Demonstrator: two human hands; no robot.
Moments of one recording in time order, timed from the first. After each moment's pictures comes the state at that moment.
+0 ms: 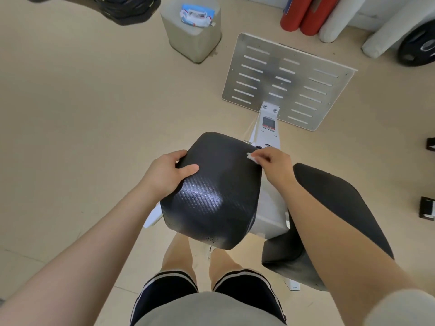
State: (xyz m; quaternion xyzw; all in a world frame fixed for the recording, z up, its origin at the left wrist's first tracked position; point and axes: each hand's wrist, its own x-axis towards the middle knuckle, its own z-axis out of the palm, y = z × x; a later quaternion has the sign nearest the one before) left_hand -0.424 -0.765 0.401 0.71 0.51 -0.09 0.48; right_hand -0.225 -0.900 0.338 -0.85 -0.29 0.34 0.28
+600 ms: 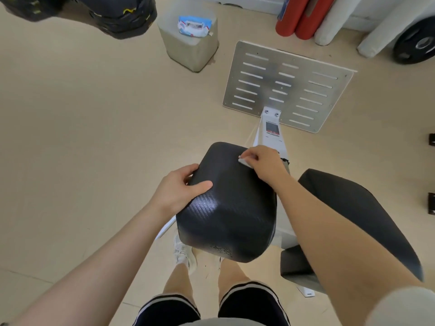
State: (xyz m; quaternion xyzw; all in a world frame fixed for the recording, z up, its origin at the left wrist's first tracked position) left_hand -0.438 -0.755 0.400 0.65 0.49 -0.08 0.58; right_hand -0.244 -0.846 0.349 -0.84 -0.33 0.37 0.21
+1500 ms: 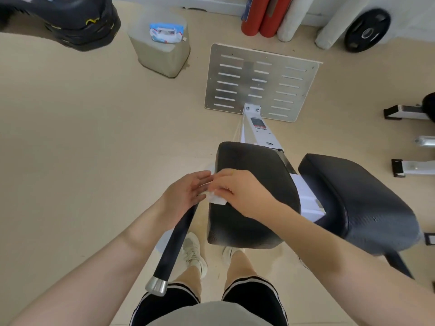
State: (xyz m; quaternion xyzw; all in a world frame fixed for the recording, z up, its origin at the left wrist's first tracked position) left_hand -0.481 -0.710 0.401 0.46 0.39 -0.12 0.78; right_hand -0.368 -0.825 0.426 -0.77 -0.50 0.34 0.20
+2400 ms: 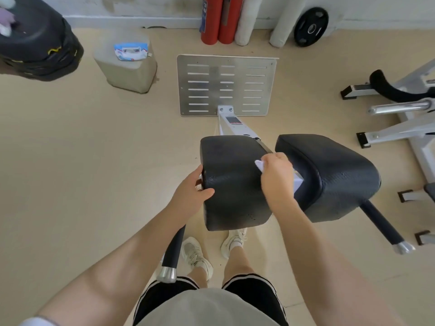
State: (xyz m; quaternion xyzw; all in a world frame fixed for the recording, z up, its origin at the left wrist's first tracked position) left_hand -0.487 -0.746 0.422 0.71 0.31 -0.18 0.60; right_hand -0.374 -0.895 0.421 -0.98 -0.12 0.11 0.11
